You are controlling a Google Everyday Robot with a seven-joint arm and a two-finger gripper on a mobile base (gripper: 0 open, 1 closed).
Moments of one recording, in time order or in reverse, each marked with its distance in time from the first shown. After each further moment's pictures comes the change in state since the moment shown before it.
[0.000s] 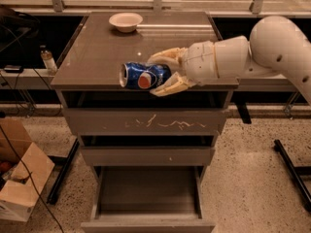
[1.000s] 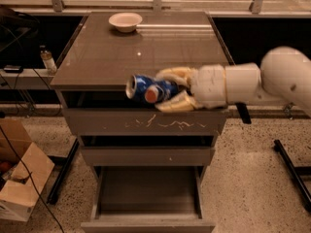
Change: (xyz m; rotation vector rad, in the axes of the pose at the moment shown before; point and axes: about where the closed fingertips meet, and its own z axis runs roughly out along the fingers) arm 0.018 0.049 -0.016 0.042 -0.038 0.112
